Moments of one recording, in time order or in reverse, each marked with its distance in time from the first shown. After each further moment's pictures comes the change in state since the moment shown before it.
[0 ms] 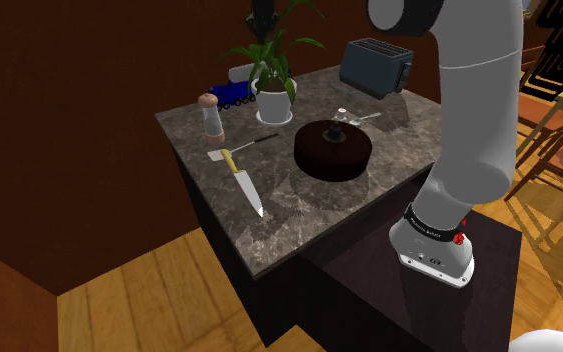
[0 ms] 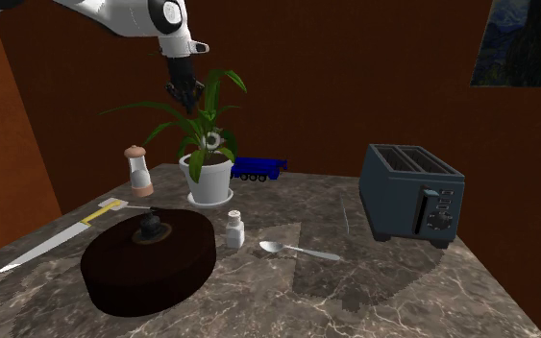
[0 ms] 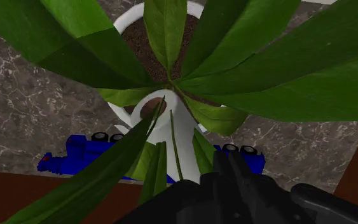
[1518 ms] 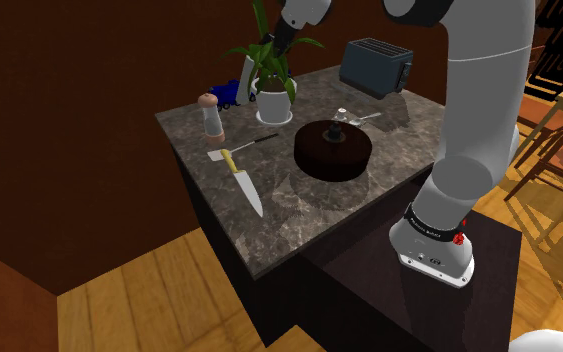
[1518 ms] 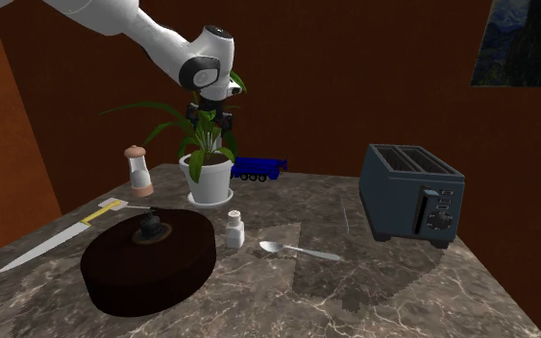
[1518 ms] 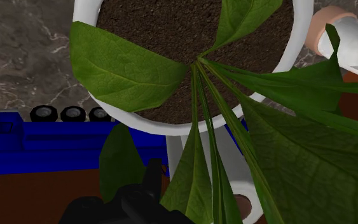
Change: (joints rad) arm -0.218 -0.052 0.135 -0.366 0.510 0.451 -0.570
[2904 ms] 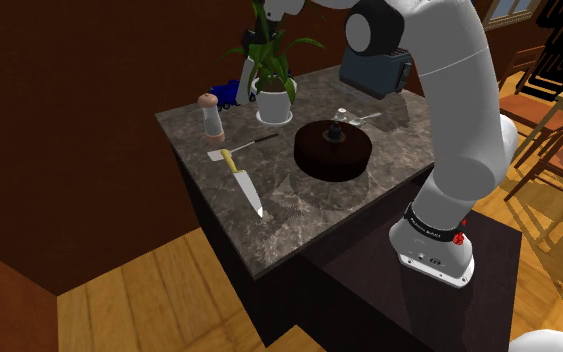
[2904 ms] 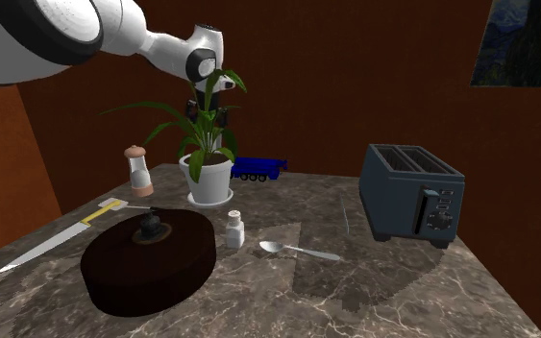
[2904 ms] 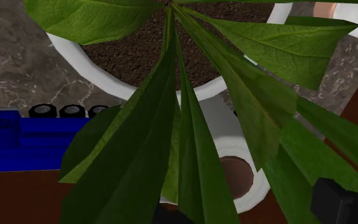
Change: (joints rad) arm 0.037 0.269 -0.053 0.453 -0.168 -0.240 0.331
